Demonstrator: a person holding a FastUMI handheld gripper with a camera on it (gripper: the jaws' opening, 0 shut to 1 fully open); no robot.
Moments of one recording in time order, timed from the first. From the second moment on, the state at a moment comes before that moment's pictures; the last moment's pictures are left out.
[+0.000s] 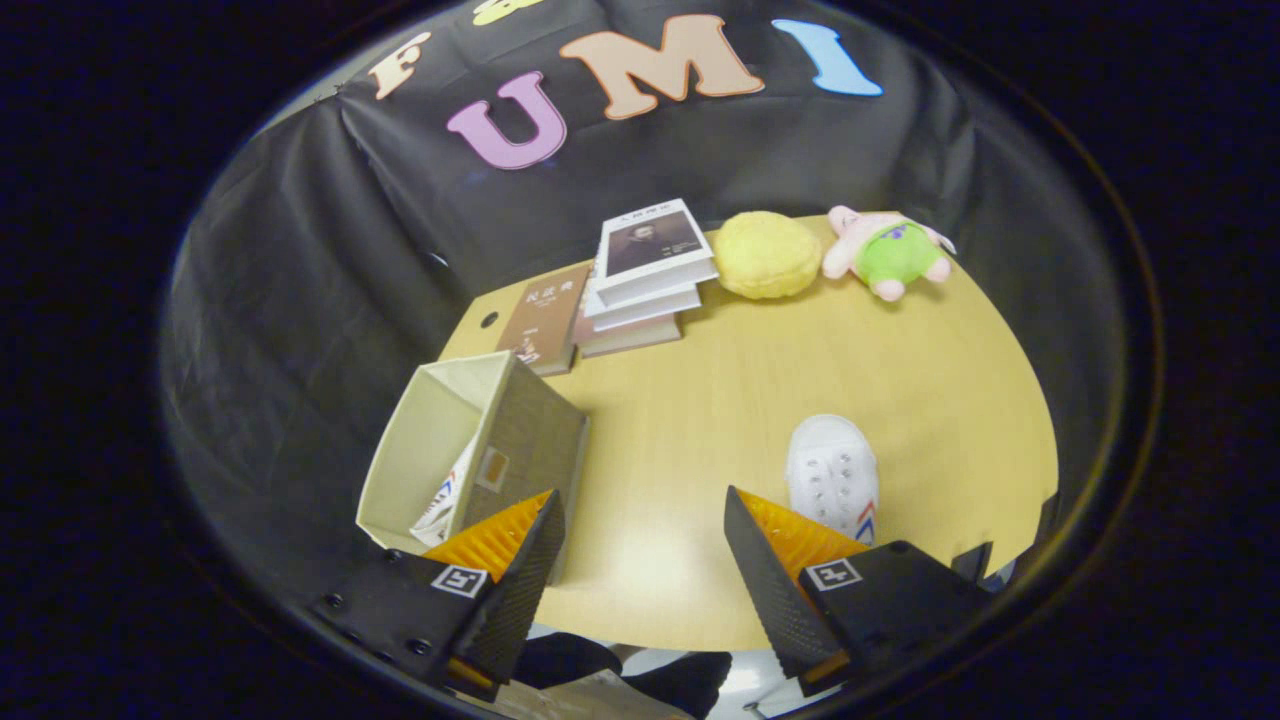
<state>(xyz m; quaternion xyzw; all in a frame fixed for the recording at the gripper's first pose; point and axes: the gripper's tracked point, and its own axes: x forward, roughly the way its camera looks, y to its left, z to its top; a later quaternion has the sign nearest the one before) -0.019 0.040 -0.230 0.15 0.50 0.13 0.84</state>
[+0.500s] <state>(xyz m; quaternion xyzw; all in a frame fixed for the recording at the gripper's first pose) -0.035 -0.051 -0.286 0.12 0.55 0.07 0.83</state>
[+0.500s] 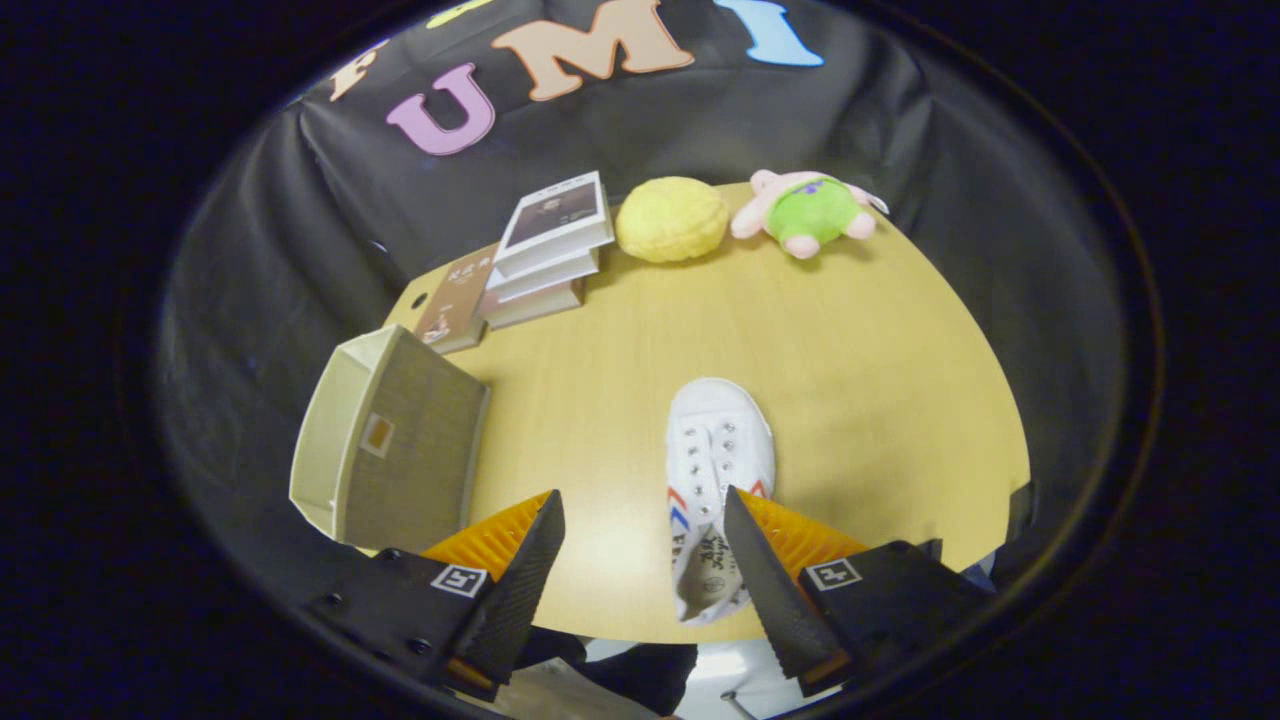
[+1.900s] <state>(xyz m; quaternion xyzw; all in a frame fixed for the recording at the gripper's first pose) -0.054 -0.097 -0.392 -0.01 0.64 0.09 0.76</state>
